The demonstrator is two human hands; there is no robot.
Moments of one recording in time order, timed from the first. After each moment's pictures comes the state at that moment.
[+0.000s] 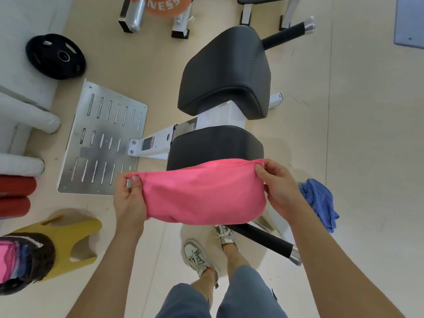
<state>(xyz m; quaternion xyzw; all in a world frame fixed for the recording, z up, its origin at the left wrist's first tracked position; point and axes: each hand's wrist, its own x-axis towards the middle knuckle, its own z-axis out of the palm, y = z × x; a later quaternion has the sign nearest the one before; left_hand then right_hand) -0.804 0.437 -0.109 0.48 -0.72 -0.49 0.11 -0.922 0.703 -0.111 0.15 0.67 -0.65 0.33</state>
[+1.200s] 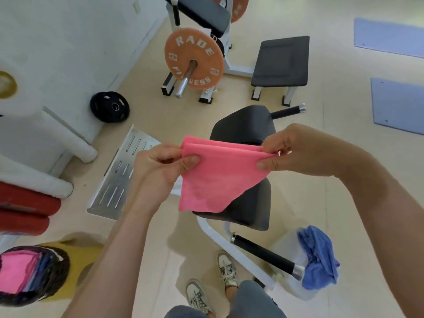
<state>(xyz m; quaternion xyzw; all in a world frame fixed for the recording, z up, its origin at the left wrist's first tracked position) -0.812 0.429 0.122 0.20 -0.71 -0.66 0.15 -0.951 0.652 0.178 -0.40 0.83 -0.25 0.31</state>
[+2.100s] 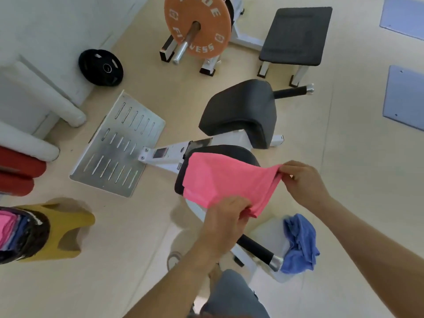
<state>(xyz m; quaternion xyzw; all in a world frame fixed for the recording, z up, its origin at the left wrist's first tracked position) -0.803 0.590 -0.029 0.09 -0.91 -0.40 0.05 -0.975 0.746 -0.031 -0.33 0.91 -0.22 0.08</state>
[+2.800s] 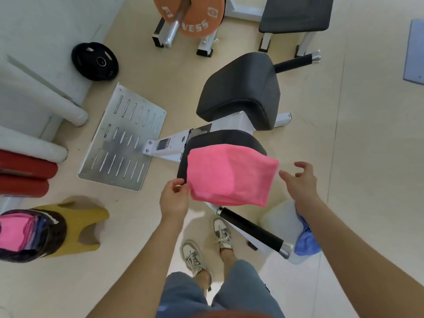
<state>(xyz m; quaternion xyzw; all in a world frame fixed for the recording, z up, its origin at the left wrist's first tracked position) -0.793 0.507 -0.097 0.57 -0.63 -0.53 0.01 -0.938 0.743 -0.094 0.22 0.84 -0.44 0.23</state>
